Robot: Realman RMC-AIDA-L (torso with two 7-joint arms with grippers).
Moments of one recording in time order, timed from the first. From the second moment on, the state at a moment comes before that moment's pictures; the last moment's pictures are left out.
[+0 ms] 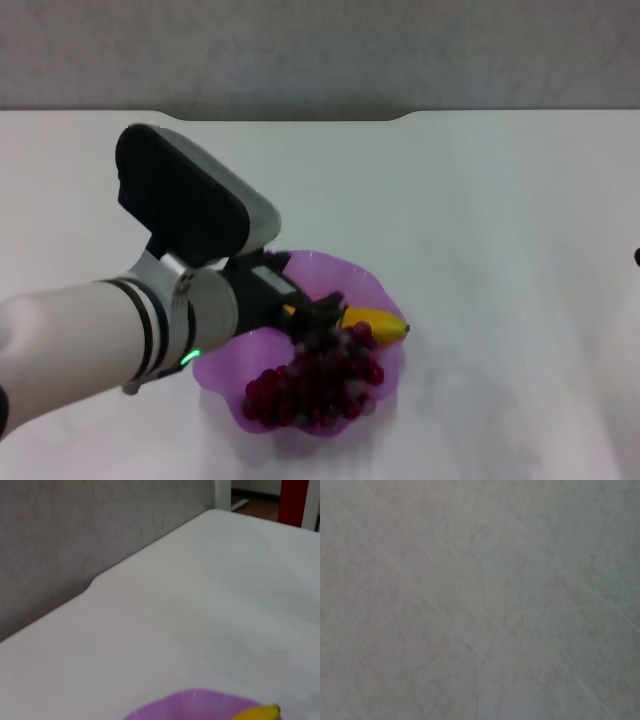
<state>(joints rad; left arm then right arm) -0.20 -2.04 -1.13 -1.69 2.77 -0.77 0.19 -0.05 2.01 -2.11 -0.97 0.62 -0.93 -0.22</state>
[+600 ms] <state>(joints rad) -0.03 -2.03 -1.13 -1.72 2.76 -0.33 0.30 -0.04 2.01 -2.11 -0.94 0.62 -0.93 -0.22</state>
